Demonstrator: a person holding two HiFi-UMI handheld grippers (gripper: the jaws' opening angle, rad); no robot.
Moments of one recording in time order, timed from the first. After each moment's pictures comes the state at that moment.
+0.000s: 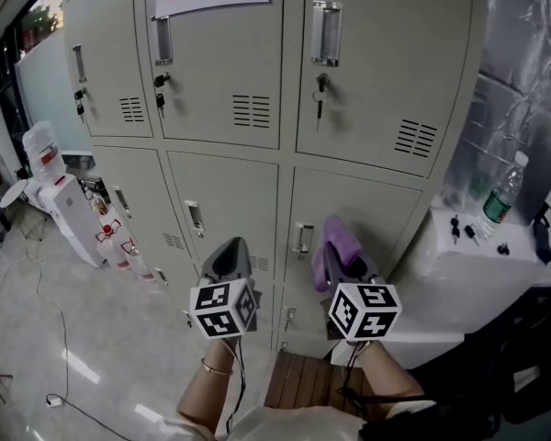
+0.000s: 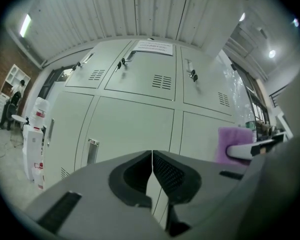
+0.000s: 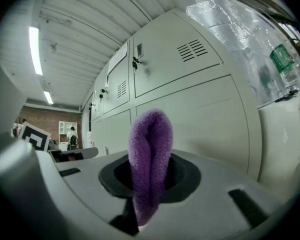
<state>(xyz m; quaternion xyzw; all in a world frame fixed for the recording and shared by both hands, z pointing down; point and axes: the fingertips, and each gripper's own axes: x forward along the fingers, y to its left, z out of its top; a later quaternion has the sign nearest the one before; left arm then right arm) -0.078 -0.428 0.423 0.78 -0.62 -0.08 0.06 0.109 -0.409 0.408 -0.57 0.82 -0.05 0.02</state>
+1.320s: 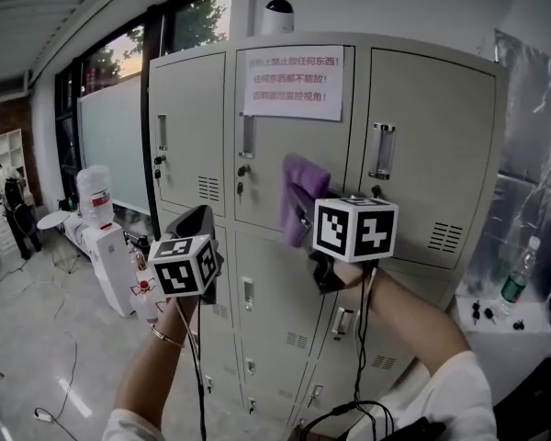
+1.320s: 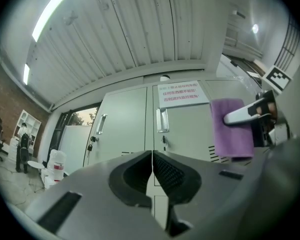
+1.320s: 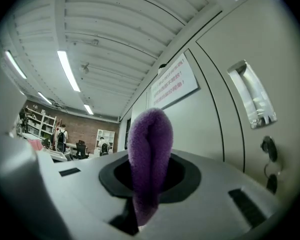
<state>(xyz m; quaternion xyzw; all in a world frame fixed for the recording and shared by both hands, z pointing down) -0.269 -0.427 0.178 0.69 -0.71 -0.10 -0.09 -0.093 -0.441 0.122 -0.37 0.93 0.04 0.05</state>
